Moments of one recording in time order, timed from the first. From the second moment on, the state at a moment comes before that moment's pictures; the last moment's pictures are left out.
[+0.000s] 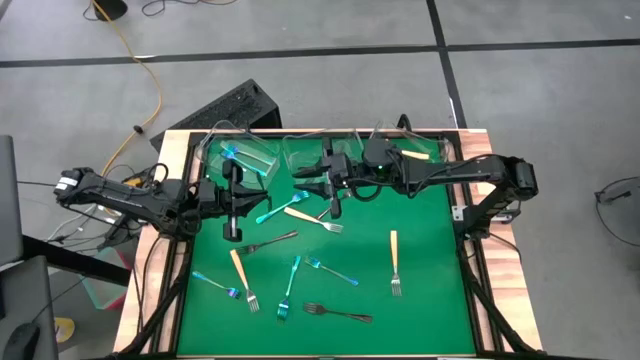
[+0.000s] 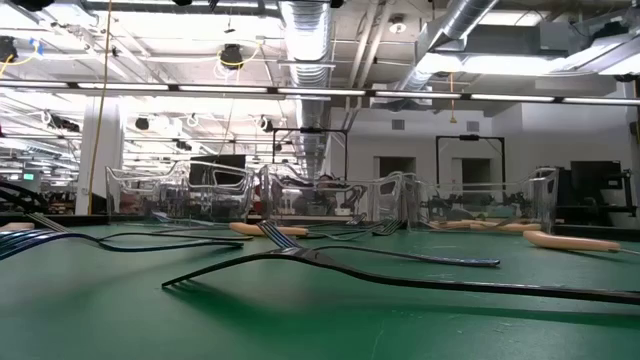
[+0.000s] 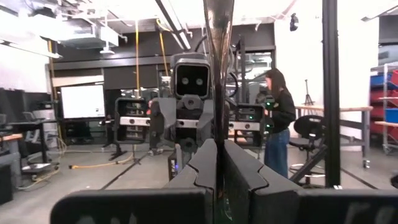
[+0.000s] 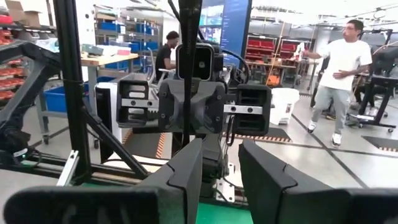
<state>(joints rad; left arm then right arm) -0.18 0.80 0.51 0.60 -0.27 0.12 -0.08 1.59 1.29 0.38 -0.21 -0.08</state>
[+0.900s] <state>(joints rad) -0.22 0.80 0.51 0.60 -0.33 0.14 -0.17 1.57 1.29 0.42 -0.21 -0.16</state>
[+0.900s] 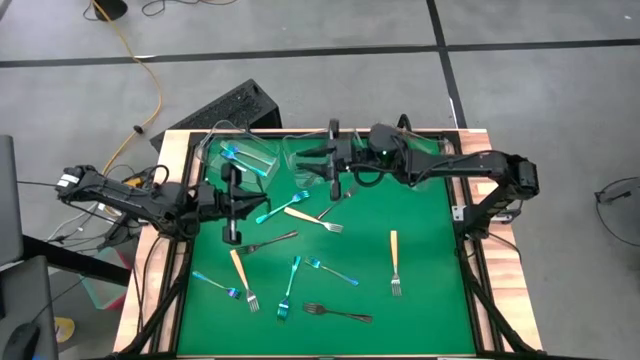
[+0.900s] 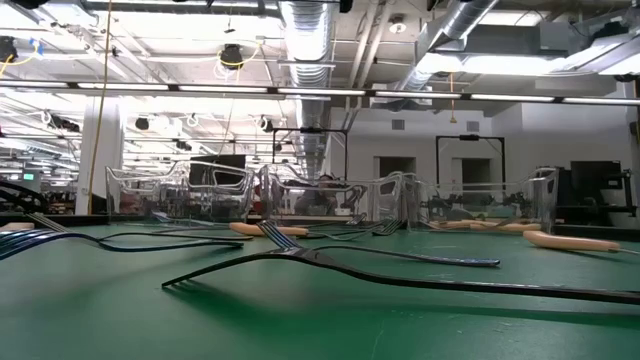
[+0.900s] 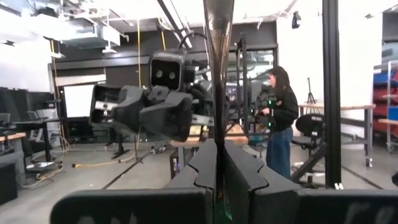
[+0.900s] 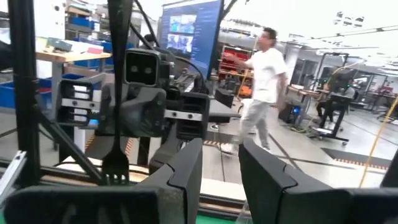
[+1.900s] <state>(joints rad) -0.22 0.79 0.51 0.61 -0.33 0.13 -0.19 1.57 1.29 0.46 -0.21 -0.14</state>
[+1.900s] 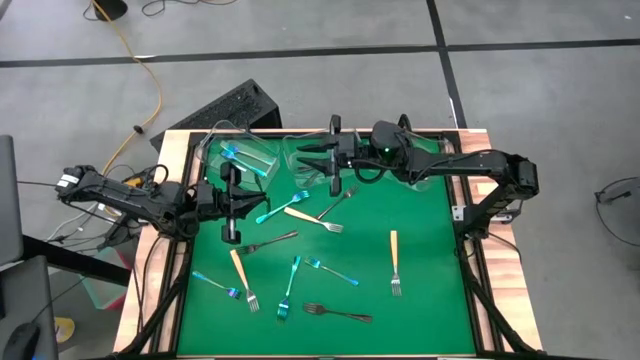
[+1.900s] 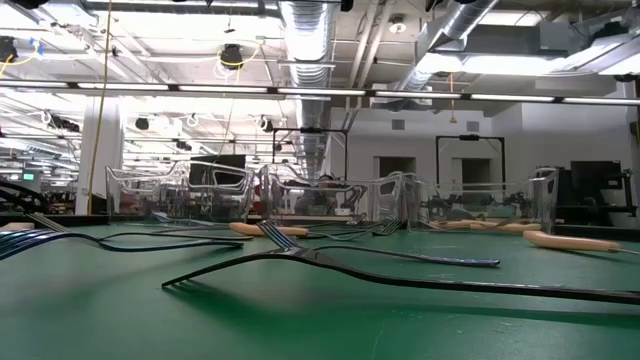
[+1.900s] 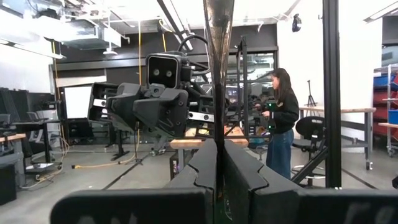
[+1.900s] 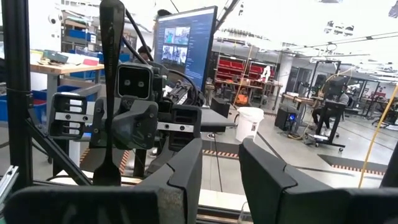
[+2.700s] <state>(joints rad) -0.22 0.79 0.51 0.60 -0.32 0.13 -0.19 1.57 1.29 0.45 -0.21 -0.14</state>
